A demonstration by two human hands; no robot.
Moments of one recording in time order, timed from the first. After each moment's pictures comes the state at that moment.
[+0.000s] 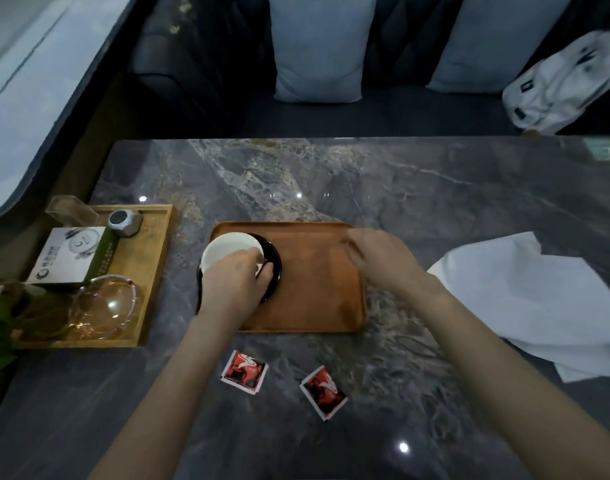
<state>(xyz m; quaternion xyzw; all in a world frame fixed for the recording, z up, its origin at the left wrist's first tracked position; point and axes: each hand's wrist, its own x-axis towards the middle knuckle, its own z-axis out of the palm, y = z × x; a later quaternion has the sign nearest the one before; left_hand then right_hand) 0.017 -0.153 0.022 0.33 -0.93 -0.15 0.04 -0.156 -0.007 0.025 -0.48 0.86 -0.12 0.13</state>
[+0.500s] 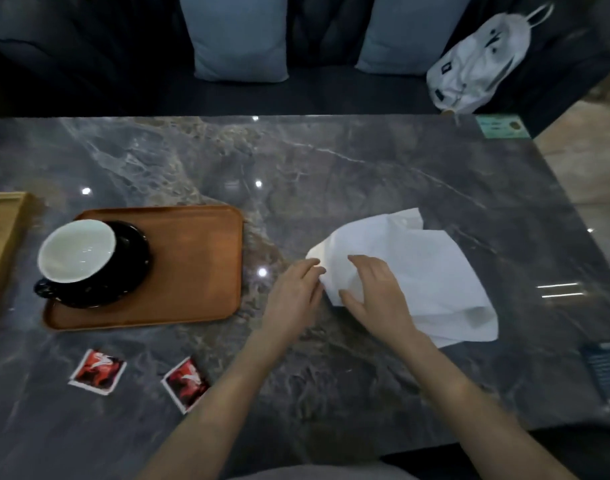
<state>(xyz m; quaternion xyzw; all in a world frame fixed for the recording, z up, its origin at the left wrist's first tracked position) -0.125 0.072 -0.055 0.12 -0.94 -0.30 0.06 -0.211 0.214 -0.040 -0.35 0.91 -0.20 0.09</state>
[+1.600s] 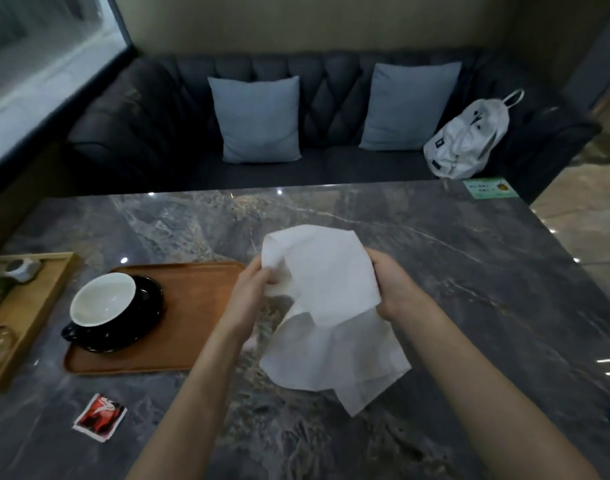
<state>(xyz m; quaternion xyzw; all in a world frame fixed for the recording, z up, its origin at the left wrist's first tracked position) -0.131 0.037 0.043 0.28 -0.63 -0.70 0.17 -0.271 0.175 0.050 -0.03 0.56 -0.69 0.46</state>
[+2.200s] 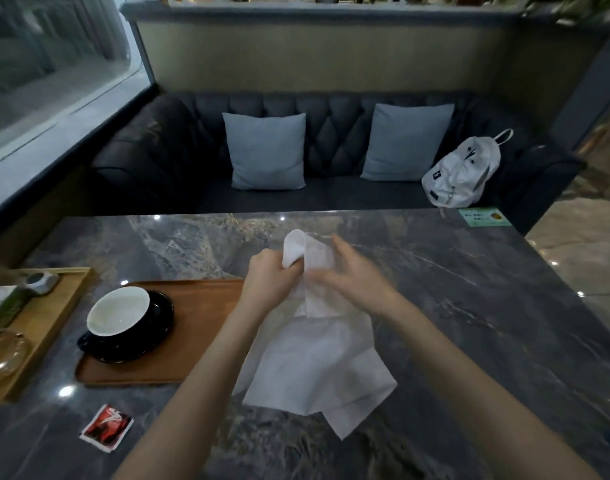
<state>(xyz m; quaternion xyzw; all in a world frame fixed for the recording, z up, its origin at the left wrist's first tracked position) -0.151 0.040 0.096 0.31 -0.86 -0.38 0.16 -0.230 0.170 0.113 -0.34 0.79 -0.45 0.25</state>
